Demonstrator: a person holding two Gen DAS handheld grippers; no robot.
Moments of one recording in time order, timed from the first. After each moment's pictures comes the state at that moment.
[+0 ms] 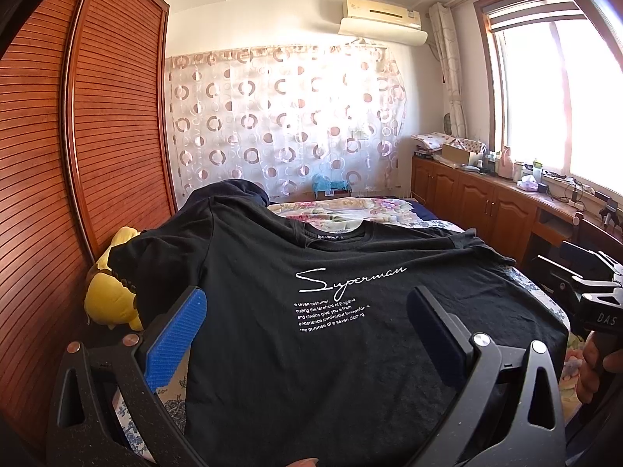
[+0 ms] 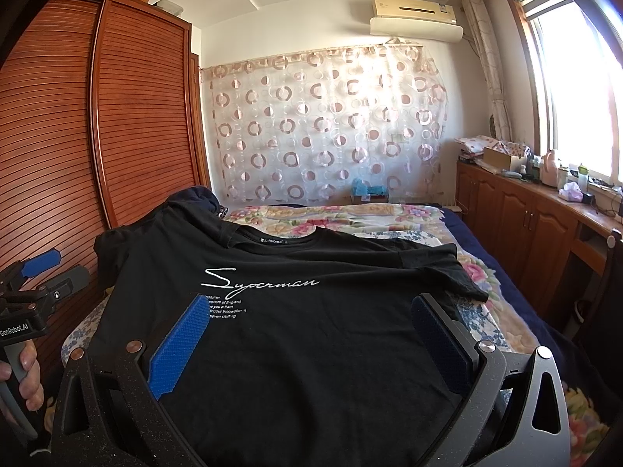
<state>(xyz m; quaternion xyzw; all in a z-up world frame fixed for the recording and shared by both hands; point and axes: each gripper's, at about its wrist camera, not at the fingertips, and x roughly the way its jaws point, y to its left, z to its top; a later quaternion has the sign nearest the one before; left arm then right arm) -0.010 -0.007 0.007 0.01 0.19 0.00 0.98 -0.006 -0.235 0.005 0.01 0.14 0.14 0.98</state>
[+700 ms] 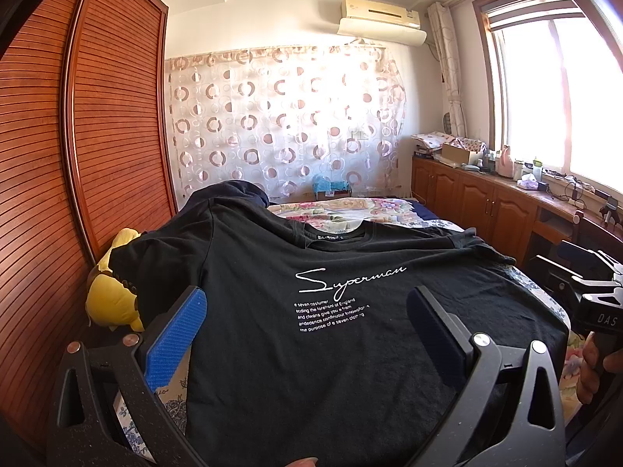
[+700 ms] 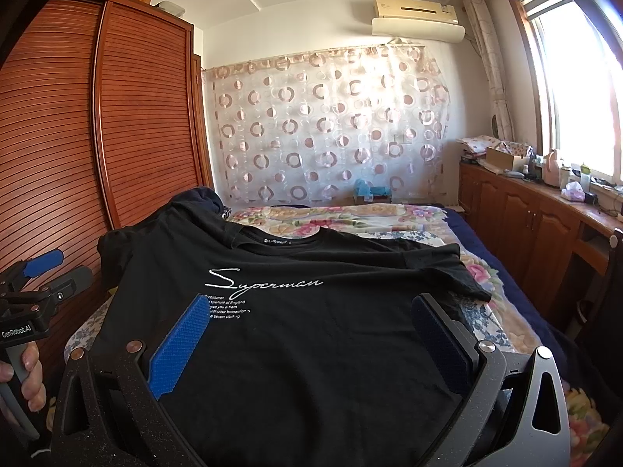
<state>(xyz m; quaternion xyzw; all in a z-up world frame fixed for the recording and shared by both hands) -0.011 -0.008 0.006 0.01 0.19 0.00 0.98 -0.005 -0.231 0.005 0.01 0.14 0.15 0.98</state>
